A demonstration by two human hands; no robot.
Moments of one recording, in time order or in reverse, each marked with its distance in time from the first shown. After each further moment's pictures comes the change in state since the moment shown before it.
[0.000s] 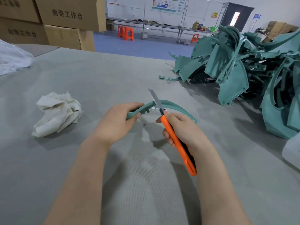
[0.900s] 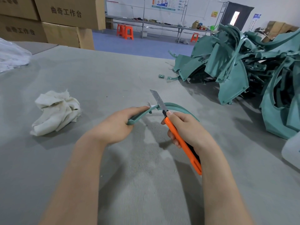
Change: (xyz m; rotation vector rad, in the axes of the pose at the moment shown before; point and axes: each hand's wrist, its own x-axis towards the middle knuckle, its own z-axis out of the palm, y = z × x) left_hand -0.001 -0.007 0.001 -0.086 -0.250 0.012; right_hand -0.002 0.003 -0.011 -0.113 0.028 -0.020
